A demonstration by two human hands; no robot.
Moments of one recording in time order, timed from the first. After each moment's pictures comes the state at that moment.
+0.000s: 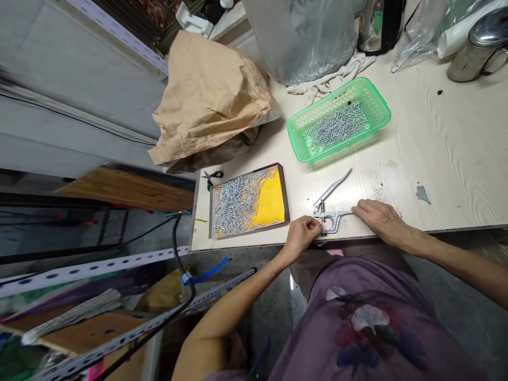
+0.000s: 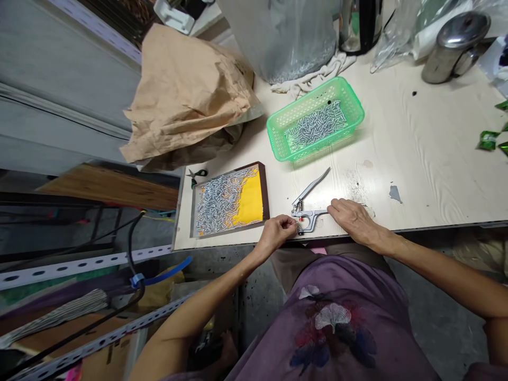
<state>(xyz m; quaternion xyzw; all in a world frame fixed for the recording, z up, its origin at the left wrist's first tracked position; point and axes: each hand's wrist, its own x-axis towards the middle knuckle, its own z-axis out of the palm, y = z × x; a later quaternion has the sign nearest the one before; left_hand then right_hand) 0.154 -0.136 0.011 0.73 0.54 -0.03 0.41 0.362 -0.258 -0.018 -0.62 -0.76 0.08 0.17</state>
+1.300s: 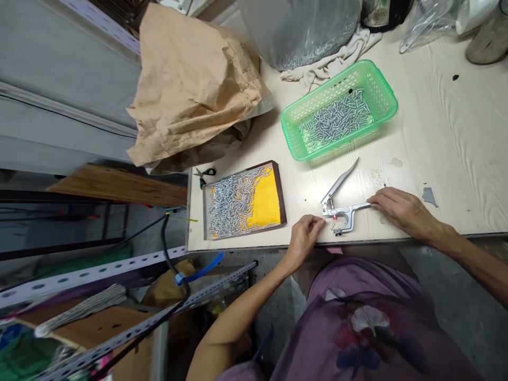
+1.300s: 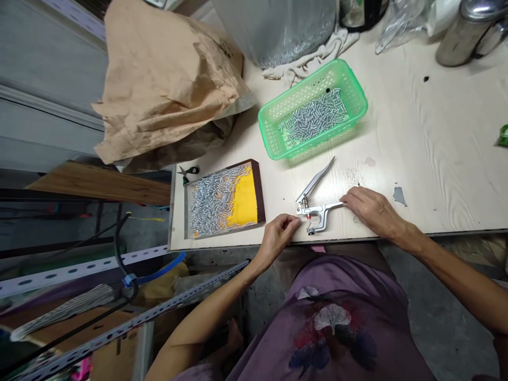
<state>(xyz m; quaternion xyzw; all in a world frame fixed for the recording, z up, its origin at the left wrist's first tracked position) 0.151 -0.144 -0.004 0.76 0.49 0.03 0.43 0.406 -0.259 -0.027 -0.61 -0.74 0.04 0.29</state>
